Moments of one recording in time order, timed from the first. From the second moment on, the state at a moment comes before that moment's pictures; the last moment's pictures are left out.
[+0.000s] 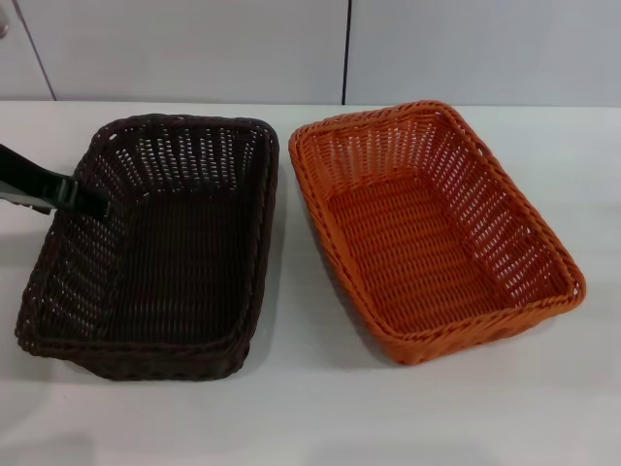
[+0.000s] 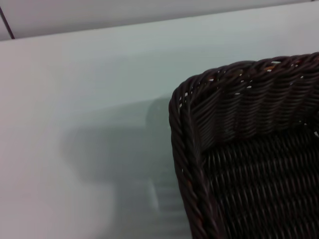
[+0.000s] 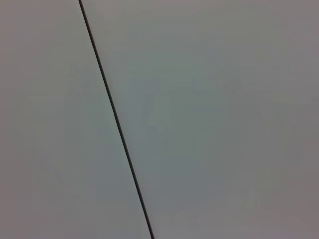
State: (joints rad) left arm -0.70 -1.99 -2.18 -1.19 2.79 -1.47 0.43; right arm 0.53 2.04 -0.45 -0.22 -0.67 -0.97 0.56
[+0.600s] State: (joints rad) left arm -0.72 -2.00 -2.18 -1.10 2.88 -1.37 0.42; right arm 0.53 2.04 -0.45 -0.22 -0.67 -0.96 0.56
